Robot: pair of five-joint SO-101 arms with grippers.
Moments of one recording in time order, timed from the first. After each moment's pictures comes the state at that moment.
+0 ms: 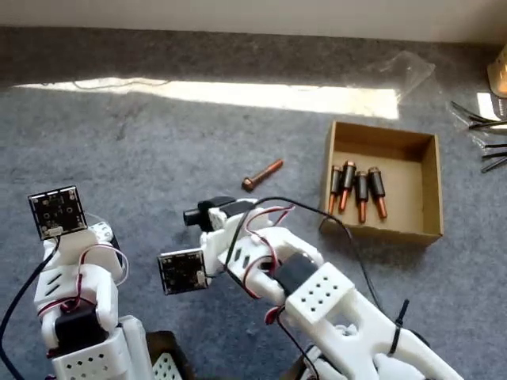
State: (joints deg) left arm -24.6 -96.5 79.0 59.1 1.7; right arm -47.4 -45.4 60.8 21.3 68.5
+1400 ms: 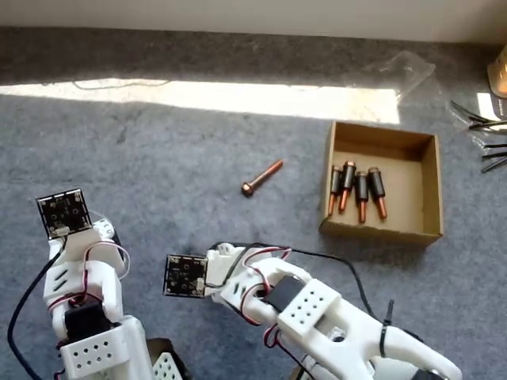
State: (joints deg) left arm -26.2 -96.4 90.6 44.5 1.7; right arm -53.6 -37.5 71.6 19.5 43.4
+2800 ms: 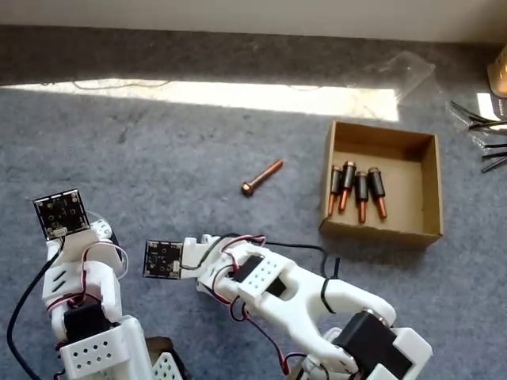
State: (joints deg) left arm -26.8 -96.4 90.6 44.5 1.7; right arm -53.7 -8.7 58.1 12.4 42.9
